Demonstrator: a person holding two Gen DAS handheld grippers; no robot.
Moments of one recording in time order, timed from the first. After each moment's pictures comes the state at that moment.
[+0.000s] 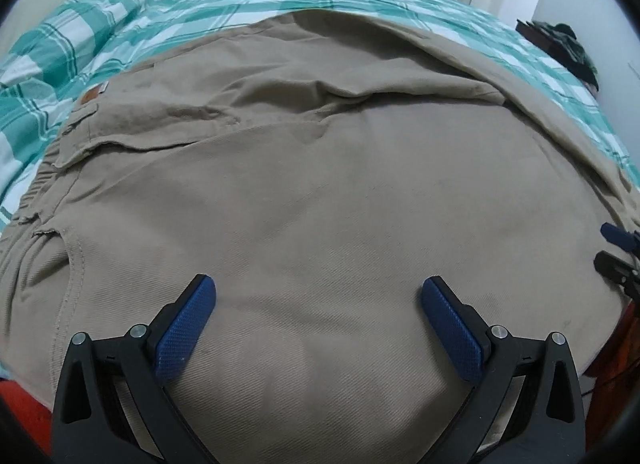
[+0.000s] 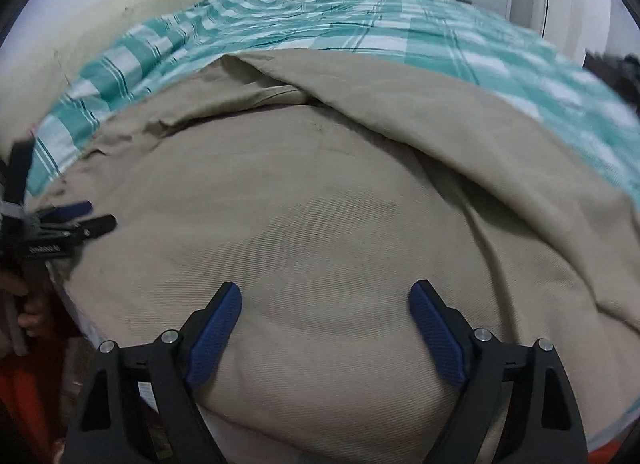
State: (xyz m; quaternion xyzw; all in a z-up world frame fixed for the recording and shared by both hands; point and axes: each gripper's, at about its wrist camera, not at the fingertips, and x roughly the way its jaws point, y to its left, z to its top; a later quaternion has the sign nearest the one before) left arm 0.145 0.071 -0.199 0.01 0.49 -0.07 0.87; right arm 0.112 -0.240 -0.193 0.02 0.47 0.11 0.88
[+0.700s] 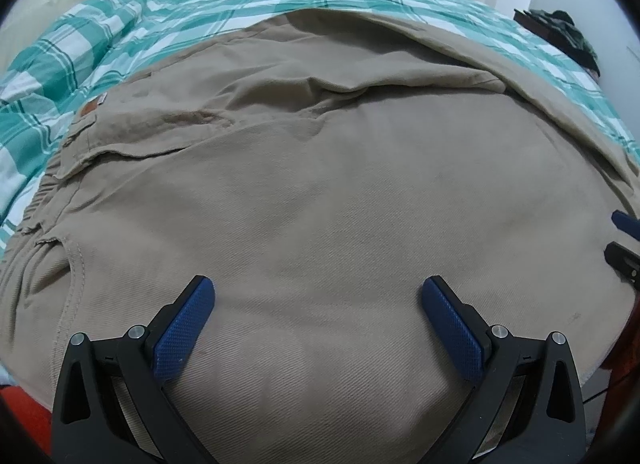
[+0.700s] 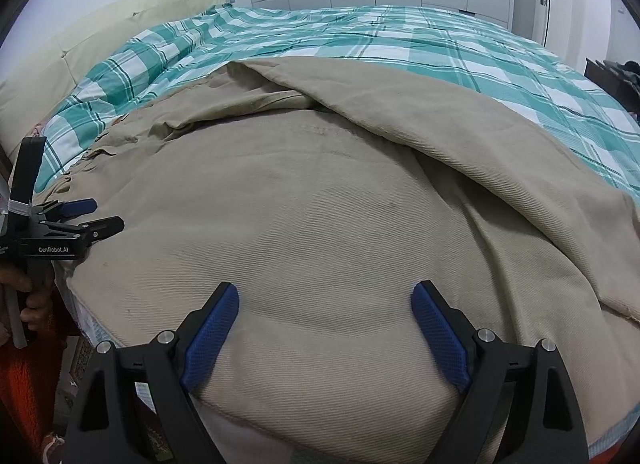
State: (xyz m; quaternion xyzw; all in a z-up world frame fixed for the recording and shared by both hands) left arm 0.135 0.065 -0.203 0.04 0.49 -0.07 0.87; right arm 0.101 -0.234 -0.188 0.00 0.44 0.11 0.89
